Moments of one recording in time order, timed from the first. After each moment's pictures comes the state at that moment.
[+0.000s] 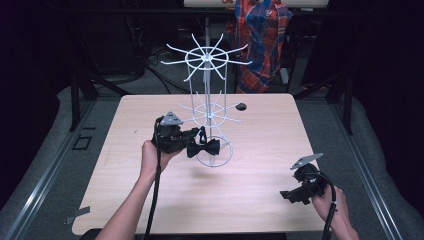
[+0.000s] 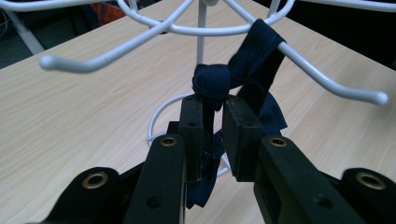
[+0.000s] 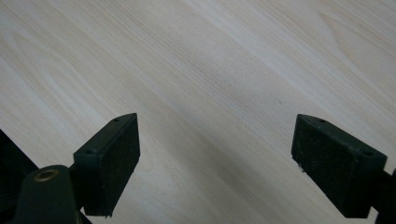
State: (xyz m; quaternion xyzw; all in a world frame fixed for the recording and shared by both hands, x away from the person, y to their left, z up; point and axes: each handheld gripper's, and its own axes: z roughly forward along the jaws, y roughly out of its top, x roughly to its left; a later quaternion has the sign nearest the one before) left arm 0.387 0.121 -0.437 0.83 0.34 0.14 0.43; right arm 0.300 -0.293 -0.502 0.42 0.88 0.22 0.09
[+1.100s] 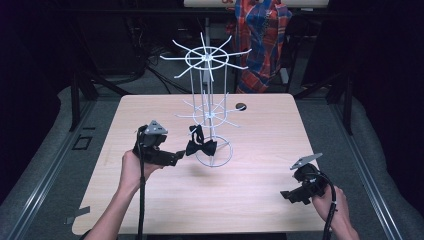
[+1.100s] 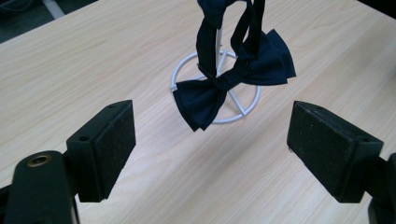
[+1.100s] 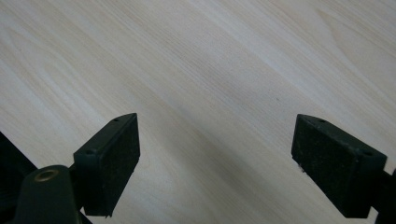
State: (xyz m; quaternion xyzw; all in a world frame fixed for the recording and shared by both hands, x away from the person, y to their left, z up) left arm 0.348 0.159 -0.427 0.84 0.37 0.16 0.37; right arm 0.300 -0.293 -0.501 0.42 0.88 0.21 0.09
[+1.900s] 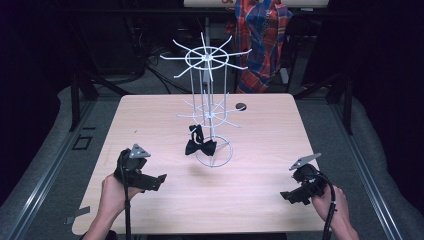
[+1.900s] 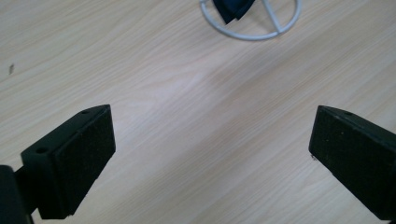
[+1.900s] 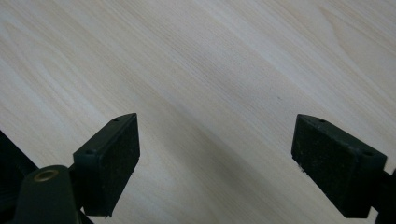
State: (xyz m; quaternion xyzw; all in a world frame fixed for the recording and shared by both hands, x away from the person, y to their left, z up) left arm 0.308 0.202 -0.469 0.84 0.43 0.16 0.29; right arm 0.300 -0.291 -0.502 0.41 0.88 0.20 0.09
